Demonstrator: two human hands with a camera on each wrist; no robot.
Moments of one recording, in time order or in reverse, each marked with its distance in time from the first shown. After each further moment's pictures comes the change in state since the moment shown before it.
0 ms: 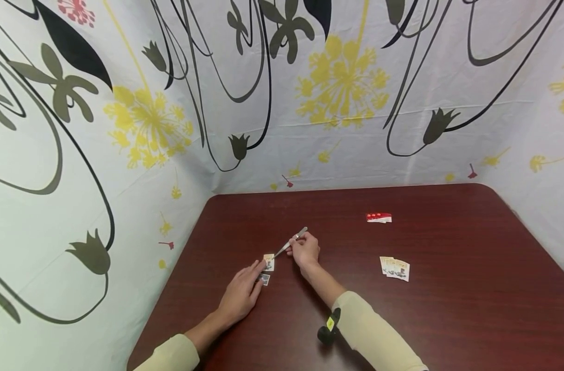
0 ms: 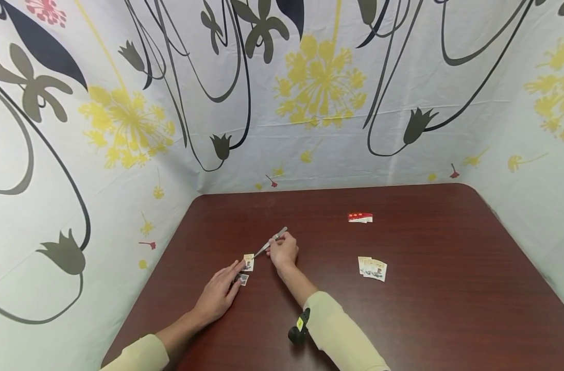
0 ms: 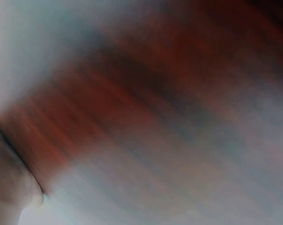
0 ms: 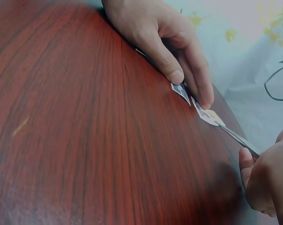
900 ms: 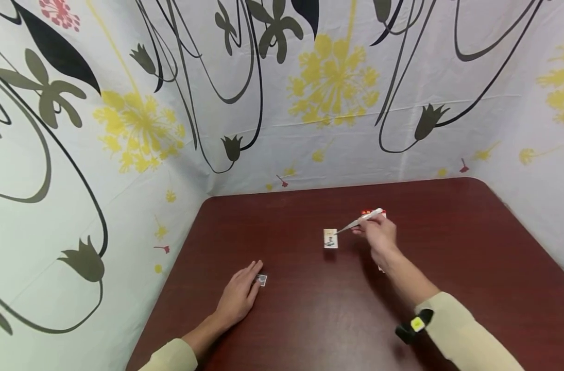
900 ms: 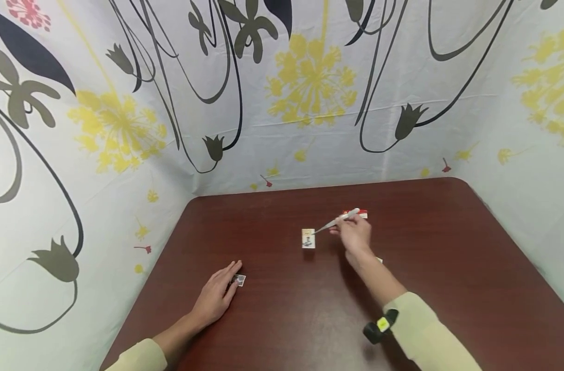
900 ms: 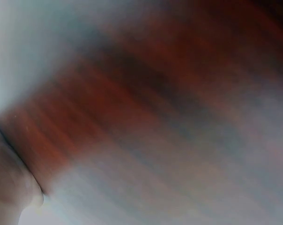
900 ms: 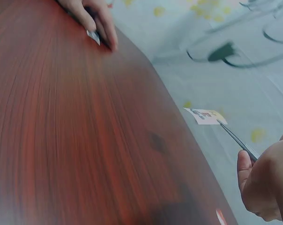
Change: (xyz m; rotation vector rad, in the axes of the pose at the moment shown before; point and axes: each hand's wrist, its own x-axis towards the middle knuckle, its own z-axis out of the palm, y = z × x) left_hand -0.001 0.002 0.004 -0.041 -0.023 -0.007; right_hand 0.024 -0.080 -0.178 0.172 0.065 0.026
